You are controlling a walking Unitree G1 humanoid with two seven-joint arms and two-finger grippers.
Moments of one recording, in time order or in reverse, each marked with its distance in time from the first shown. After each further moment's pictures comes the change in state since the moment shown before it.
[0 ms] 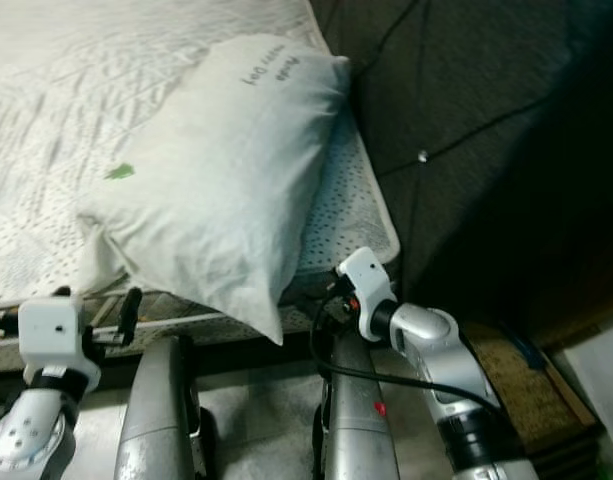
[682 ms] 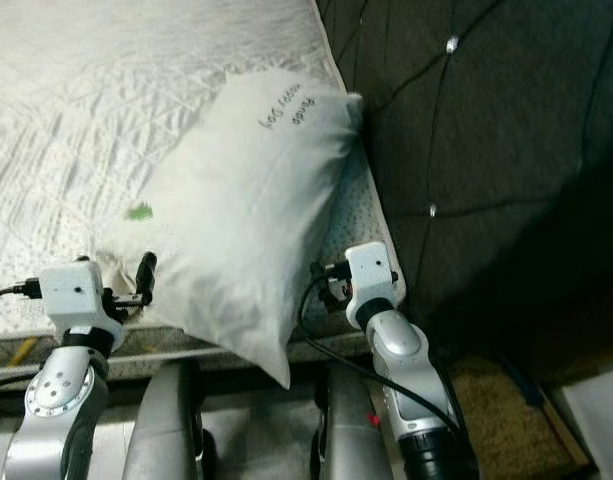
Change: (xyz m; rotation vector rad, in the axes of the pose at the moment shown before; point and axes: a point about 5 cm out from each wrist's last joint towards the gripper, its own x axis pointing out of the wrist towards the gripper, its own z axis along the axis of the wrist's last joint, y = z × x) left arm 0.046 -0.014 0.018 -0.112 -0.091 0.033; right arm 0.012 0.006 -0.003 0.047 -0.145 -0.512
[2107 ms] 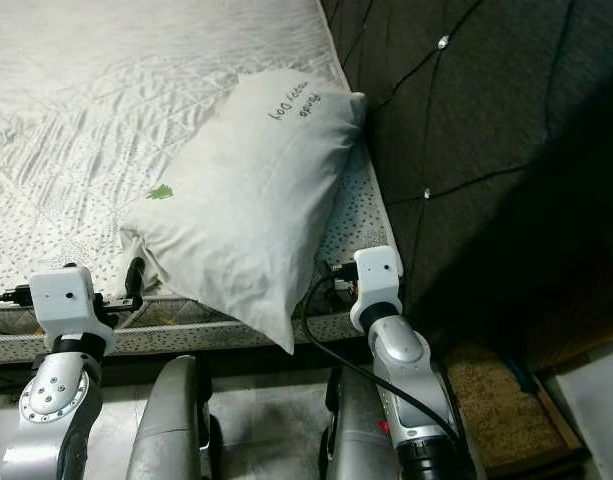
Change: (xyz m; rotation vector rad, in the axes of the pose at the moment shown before) left arm -0.003 0.008 -0.006 0.012 0.008 0.043; right arm -0.005 -0.003 -0.002 0.043 -0.027 -0.087
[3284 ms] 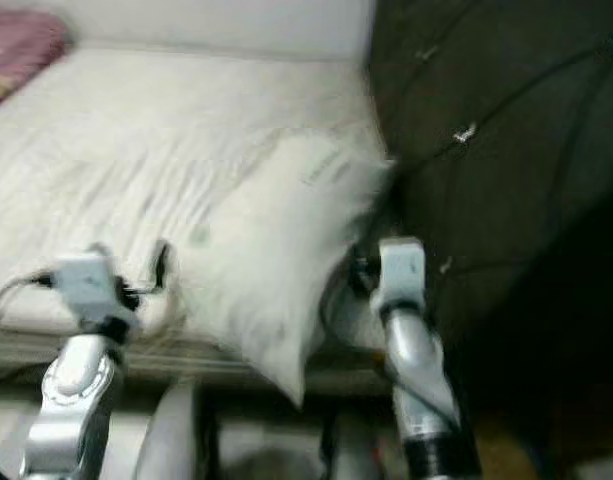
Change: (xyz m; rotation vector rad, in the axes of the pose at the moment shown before) left arm 0.009 -0.022 0.001 -0.067 -0.055 -0.071; right arm 0.003 -0.025 0.012 -0.054 -0.169 -0.172
